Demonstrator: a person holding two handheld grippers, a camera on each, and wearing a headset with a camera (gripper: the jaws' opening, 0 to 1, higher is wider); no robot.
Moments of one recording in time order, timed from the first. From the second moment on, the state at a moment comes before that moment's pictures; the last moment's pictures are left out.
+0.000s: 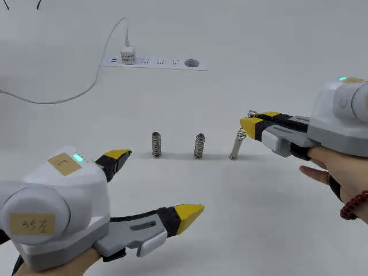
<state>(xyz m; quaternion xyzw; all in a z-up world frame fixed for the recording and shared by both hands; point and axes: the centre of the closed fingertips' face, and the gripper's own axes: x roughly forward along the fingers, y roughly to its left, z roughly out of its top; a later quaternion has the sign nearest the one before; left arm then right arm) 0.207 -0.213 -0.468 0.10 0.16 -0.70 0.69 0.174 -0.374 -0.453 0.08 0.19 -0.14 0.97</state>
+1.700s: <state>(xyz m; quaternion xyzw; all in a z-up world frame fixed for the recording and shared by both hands) 0.218 -0.210 -0.467 0.10 0.16 -0.69 0.70 0.177 -0.359 -0.479 -0.04 0.26 -0.13 0.96</state>
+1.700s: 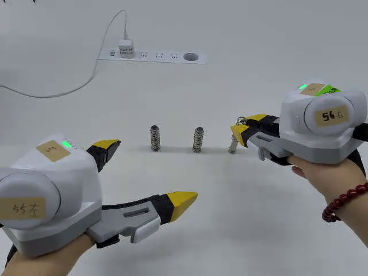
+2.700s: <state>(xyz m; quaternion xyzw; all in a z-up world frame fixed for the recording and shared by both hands) 0.223 -0.209 -0.465 0.10 0.16 -0.68 0.71 0.175 -0.362 -0.509 0.02 0.29 -0.13 0.95</state>
